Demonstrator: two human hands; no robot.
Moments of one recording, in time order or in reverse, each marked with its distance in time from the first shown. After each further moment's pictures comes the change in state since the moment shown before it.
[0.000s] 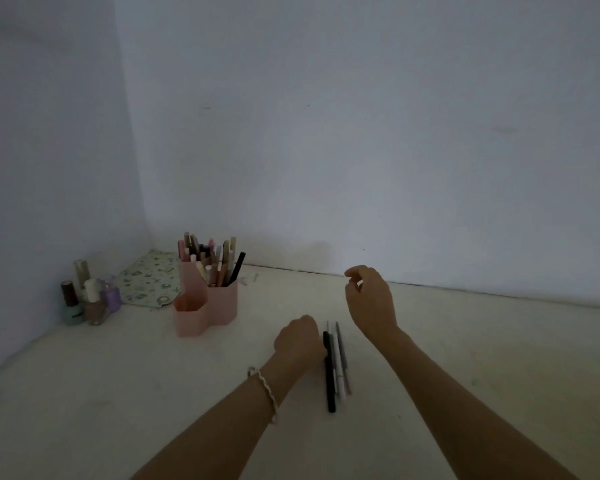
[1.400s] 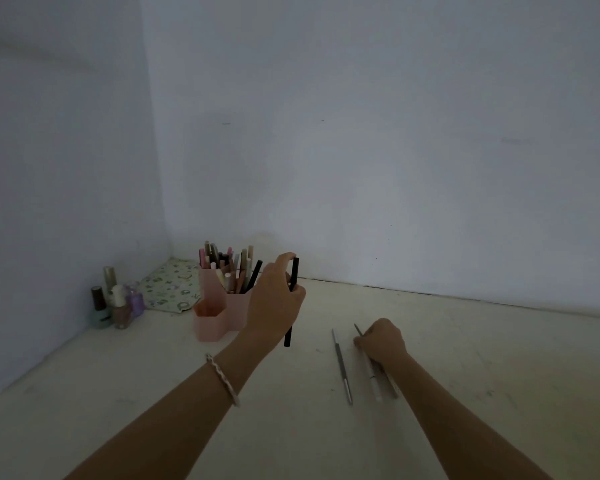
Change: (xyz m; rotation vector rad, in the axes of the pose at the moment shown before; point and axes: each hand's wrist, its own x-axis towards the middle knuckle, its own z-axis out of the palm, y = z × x) left_hand -0.008 -0.032 -0.083 -0.426 0.607 0.278; right_hand -0.019 0.029 0.016 -0.247 -0.351 0.415
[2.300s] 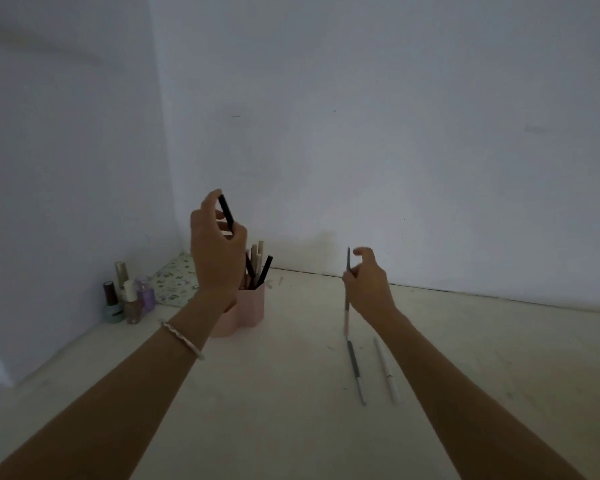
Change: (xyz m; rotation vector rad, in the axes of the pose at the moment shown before) left_hand 0.050 -0.025 -0.075 -0.116 0.551 0.061; right_hand -0.011 -0.090 -0.028 0.340 0.174 -0.374
